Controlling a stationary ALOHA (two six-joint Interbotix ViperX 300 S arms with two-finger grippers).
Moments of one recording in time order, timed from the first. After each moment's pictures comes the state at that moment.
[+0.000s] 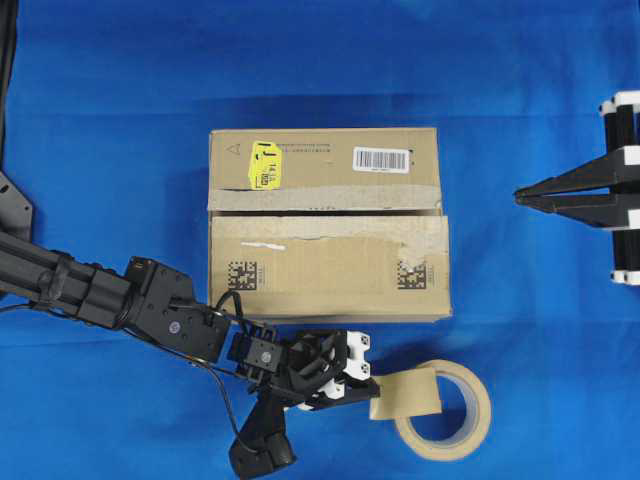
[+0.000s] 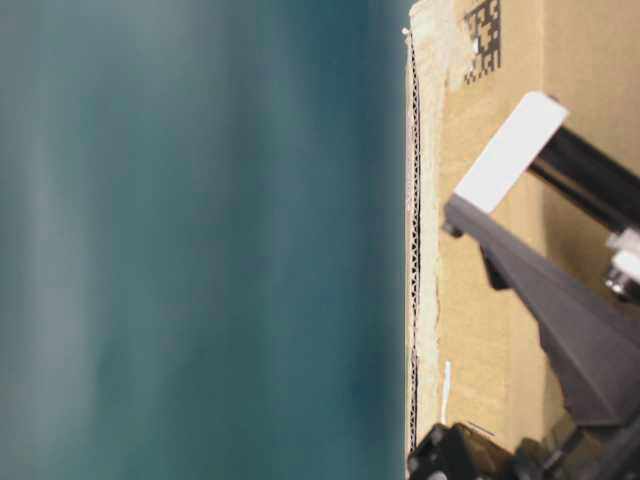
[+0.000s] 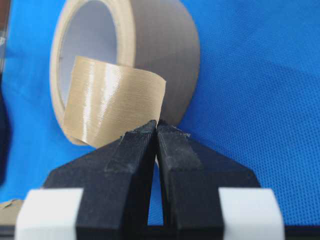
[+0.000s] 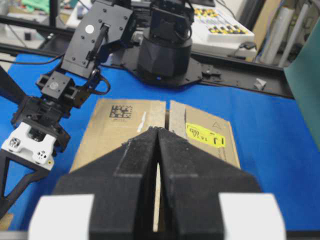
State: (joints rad) left arm -0.33 0.40 0.44 -0.04 -0.34 1.17; right arm 0.05 -0.89 1.12 0.00 -0.22 -0.01
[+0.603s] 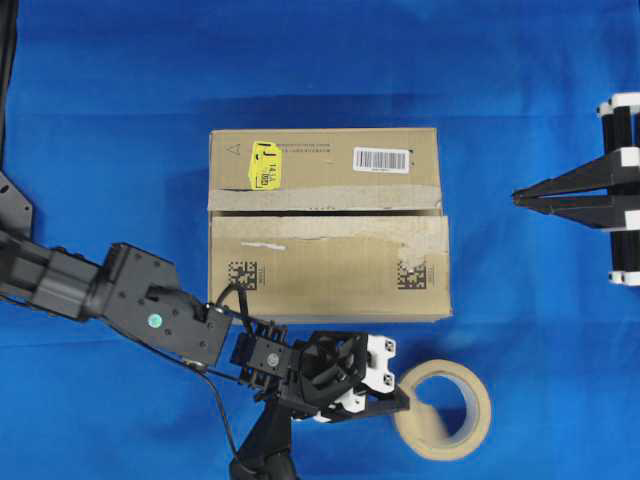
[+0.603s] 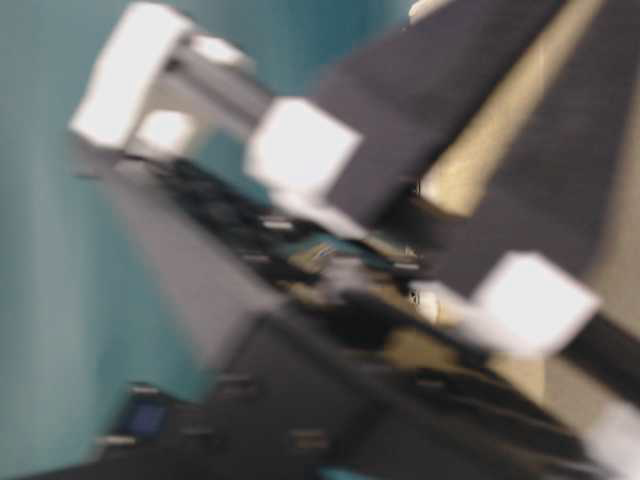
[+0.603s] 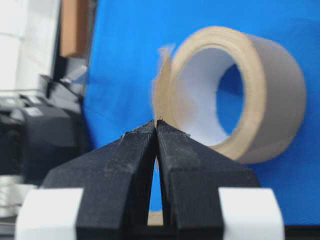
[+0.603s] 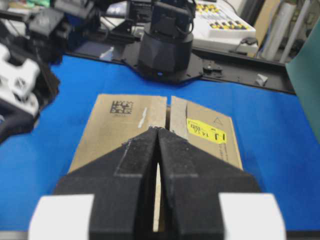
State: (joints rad) left arm -0.33 0.24 0.32 -0.04 -0.14 1.26; right arm 0.05 -0.88 1.12 0.00 -0.21 0.00
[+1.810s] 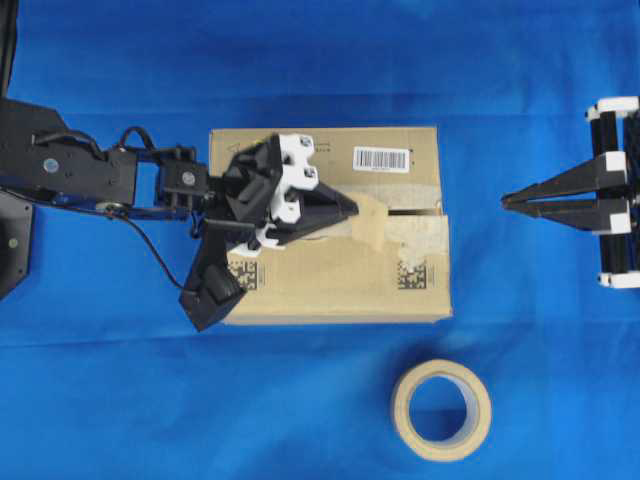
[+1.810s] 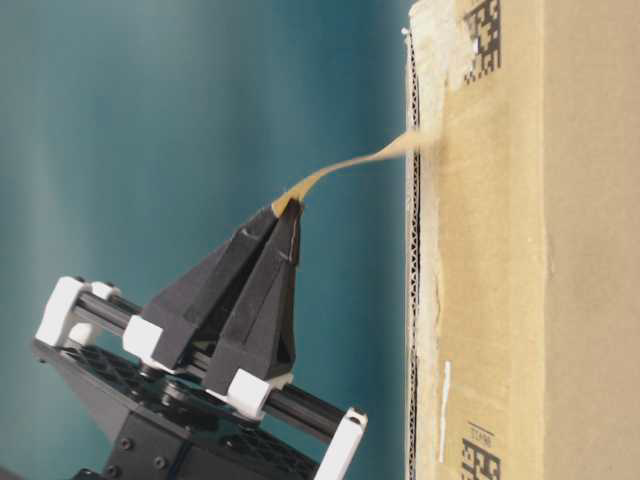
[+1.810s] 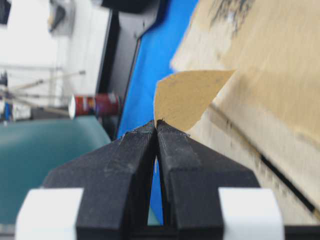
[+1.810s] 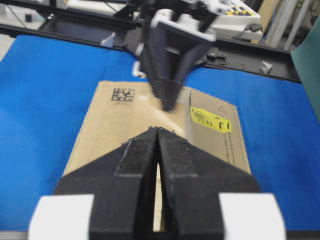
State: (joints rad) left arm 0.01 -0.10 0.63 -0.03 -0.18 1.37; right arm 0.05 -0.84 1.12 0.00 -0.22 -0.01
